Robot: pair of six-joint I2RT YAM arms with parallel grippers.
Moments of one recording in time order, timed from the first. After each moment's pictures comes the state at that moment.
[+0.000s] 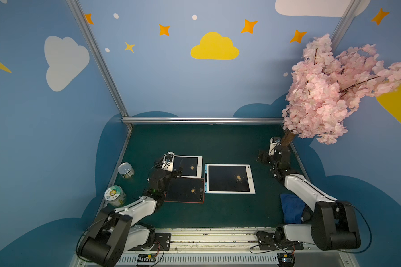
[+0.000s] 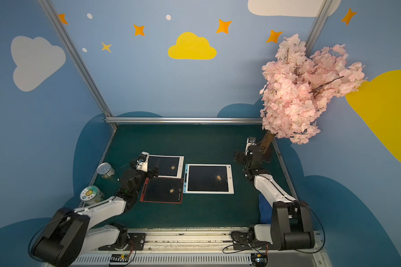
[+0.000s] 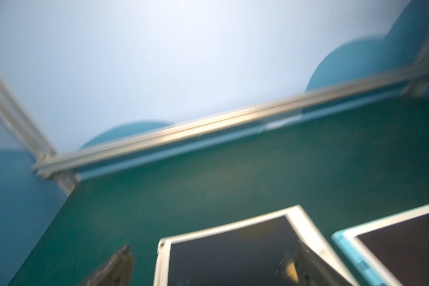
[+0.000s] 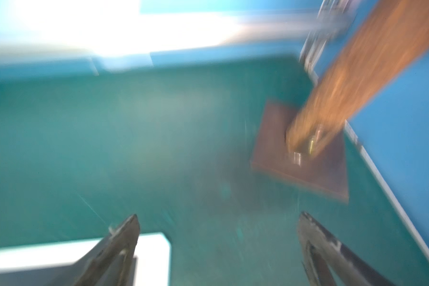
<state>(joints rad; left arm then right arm) -0.35 1.11 0.31 0.76 -0.15 0.08 0.12 1.31 0.90 -0.04 0.13 0.17</state>
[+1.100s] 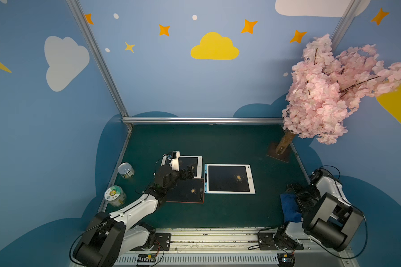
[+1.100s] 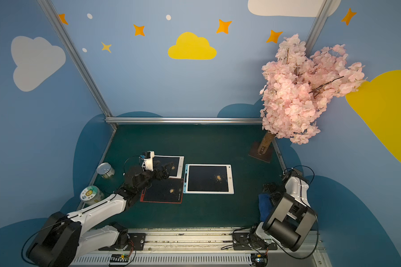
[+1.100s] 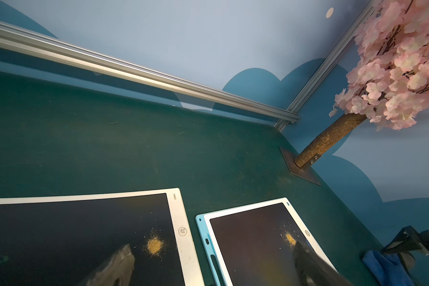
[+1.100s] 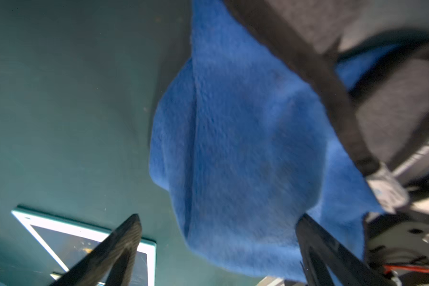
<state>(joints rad) -0.43 1.16 0.40 0.52 0.11 -0.43 -0.59 1.41 0.81 -1.03 -0.20 0.66</state>
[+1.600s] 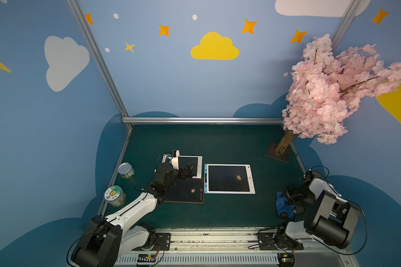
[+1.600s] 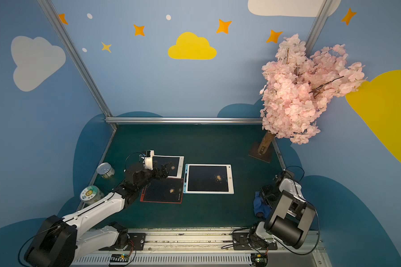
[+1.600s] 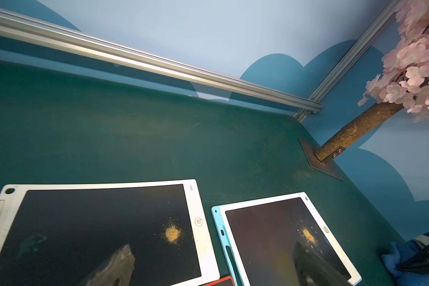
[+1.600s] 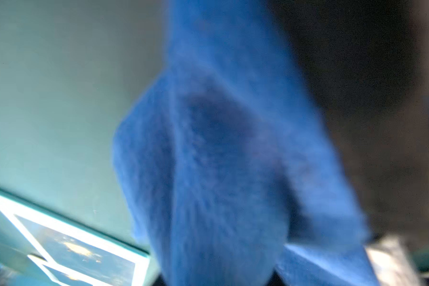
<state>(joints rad) -0.43 1.10 0.45 0.35 0.04 -0.39 -0.46 1.35 0.69 -0.85 -0.27 0.61</state>
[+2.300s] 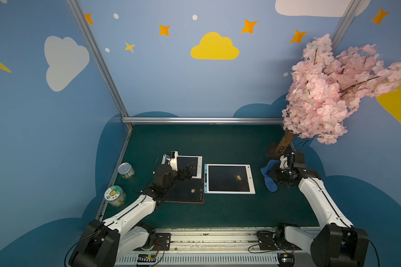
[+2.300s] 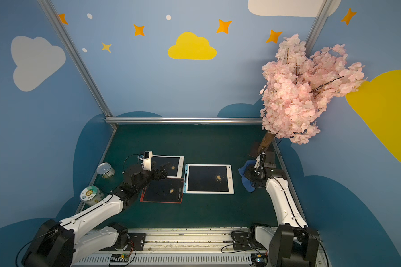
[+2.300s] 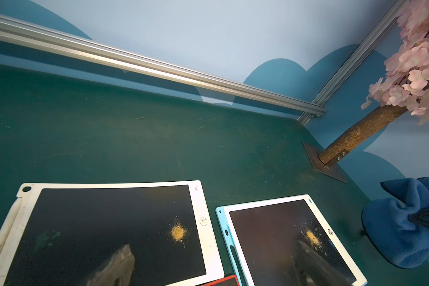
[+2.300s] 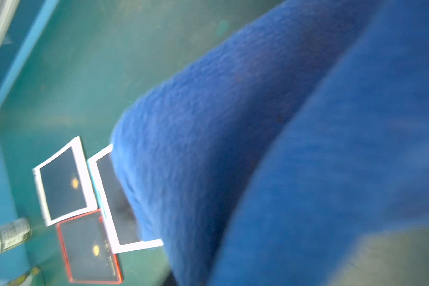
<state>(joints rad) -0.43 1.10 0.43 0.35 0.04 -0.39 -0.03 1.15 0.83 -0.74 -0.21 0.45</state>
